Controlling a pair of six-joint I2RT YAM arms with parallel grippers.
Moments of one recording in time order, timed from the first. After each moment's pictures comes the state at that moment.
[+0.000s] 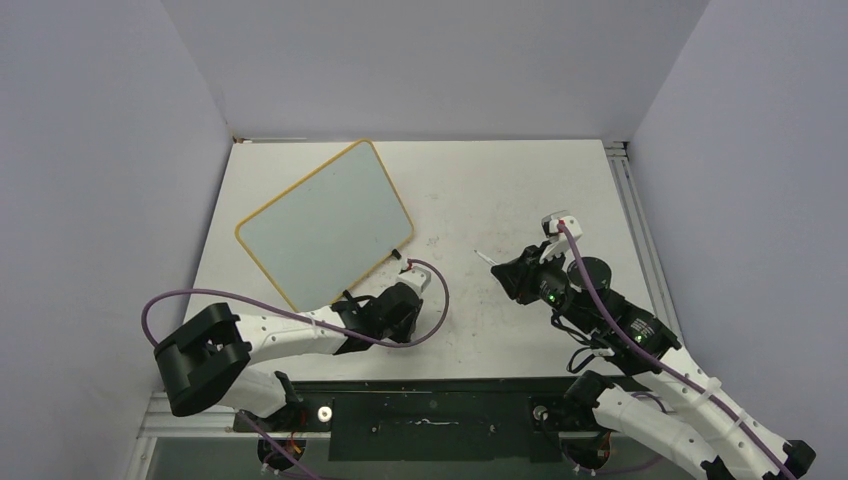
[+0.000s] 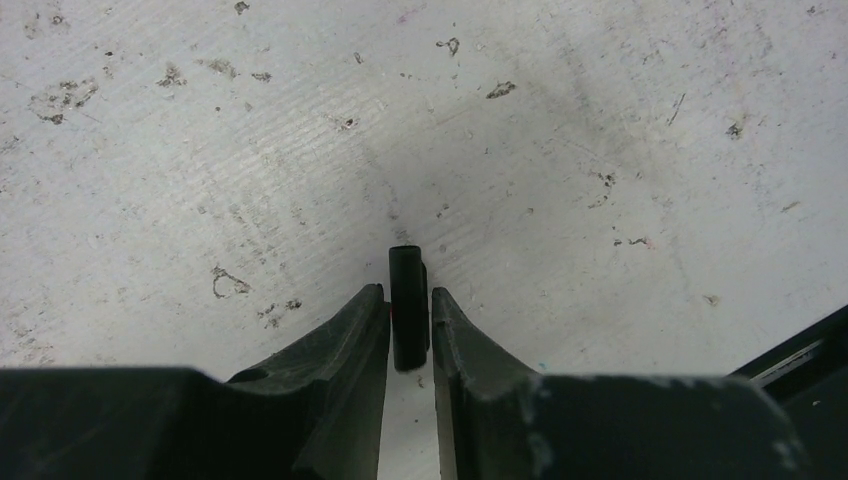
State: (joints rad) left arm -1.04 1.38 0.62 -0.12 -0.25 -0.49; right arm 0.74 0.65 0.82 -0.46 0.09 0.42
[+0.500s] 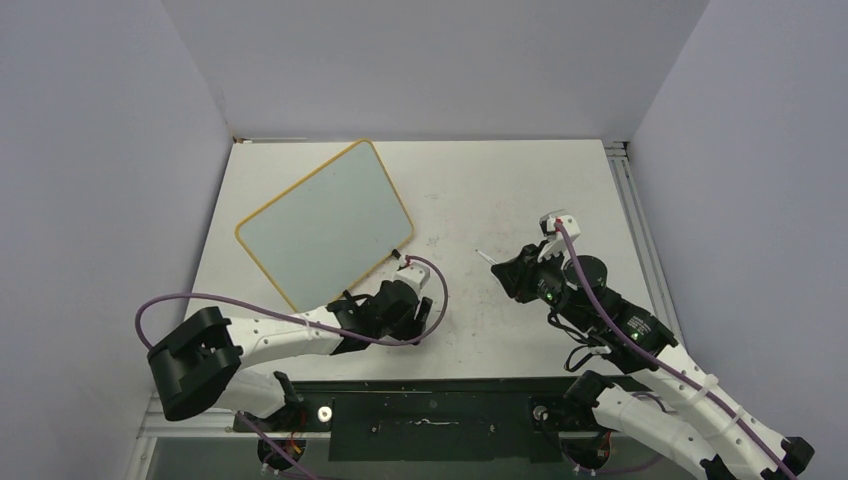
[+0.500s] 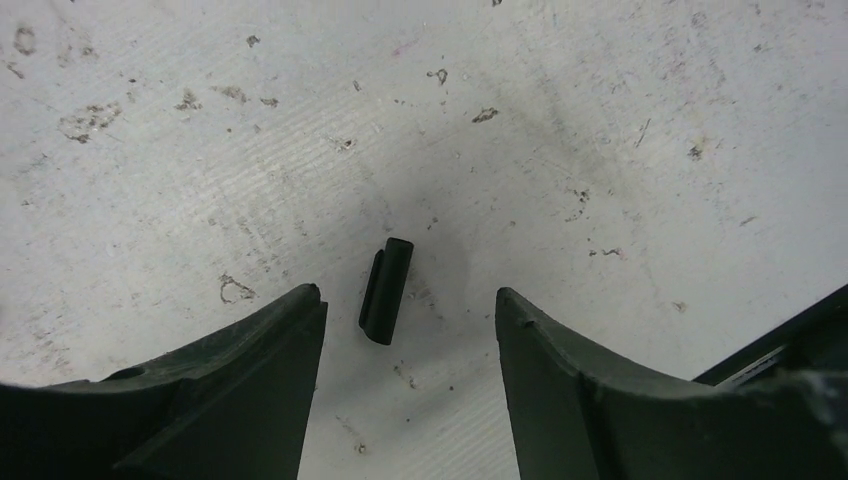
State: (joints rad) left arm -1.04 1.37 0.62 -0.09 -0.26 -0.51; right arm 0.74 0.67 0.81 -0.46 0.11 0.42
